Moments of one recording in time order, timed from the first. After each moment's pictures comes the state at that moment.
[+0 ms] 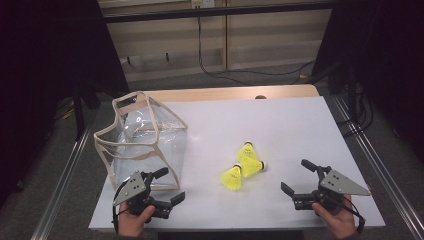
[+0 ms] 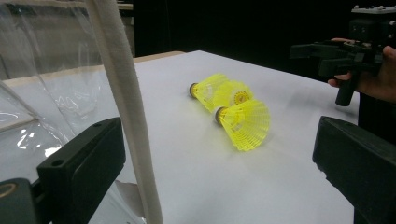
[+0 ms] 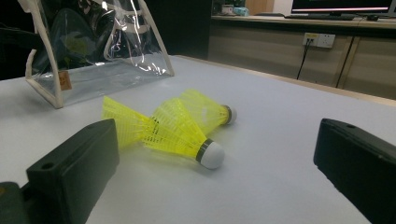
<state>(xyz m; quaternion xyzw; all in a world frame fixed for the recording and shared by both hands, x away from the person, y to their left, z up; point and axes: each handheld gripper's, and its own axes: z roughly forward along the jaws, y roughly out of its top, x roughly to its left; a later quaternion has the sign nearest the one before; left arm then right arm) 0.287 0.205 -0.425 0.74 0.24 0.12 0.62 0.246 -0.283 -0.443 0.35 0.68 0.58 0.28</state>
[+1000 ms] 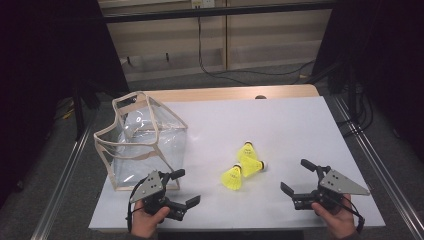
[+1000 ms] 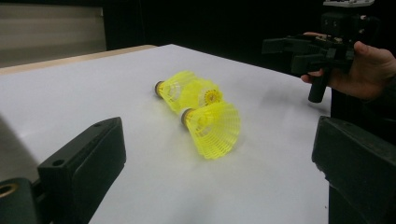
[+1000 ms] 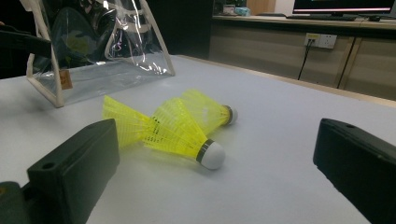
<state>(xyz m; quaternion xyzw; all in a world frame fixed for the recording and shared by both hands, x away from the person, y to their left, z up) 0.289 0.166 -0.428 0.75 0.21 0.08 0.62 0.247 -0.283 -0.443 0.35 0.68 0.58 0.28</state>
